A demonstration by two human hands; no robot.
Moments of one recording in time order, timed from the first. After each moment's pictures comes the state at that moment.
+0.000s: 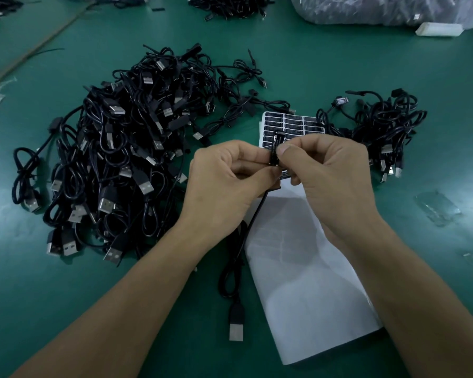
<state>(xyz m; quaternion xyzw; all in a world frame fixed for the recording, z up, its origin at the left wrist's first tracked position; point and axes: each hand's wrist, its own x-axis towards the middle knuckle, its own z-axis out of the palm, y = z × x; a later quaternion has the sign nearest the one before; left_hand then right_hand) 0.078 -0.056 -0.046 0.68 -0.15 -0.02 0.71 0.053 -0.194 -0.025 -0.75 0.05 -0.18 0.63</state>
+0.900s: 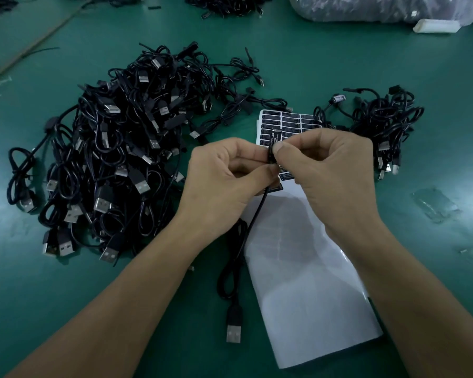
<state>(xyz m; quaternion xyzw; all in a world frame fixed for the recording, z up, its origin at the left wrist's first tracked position) 0.077 -0.056 -0.044 0.67 -0.15 -0.04 0.72 0.052 -0.197 -0.027 -0.77 0.04 -0.22 0.59</state>
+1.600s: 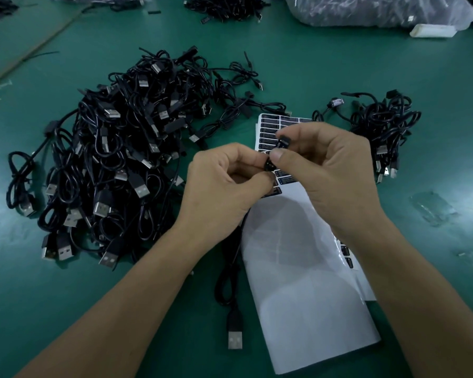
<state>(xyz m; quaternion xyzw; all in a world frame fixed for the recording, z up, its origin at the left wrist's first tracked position) 0.078 -0.057 -0.047 0.71 -0.16 0.01 0.68 0.056 -0.207 -0.027 -0.76 -0.02 -0.19 0.62</state>
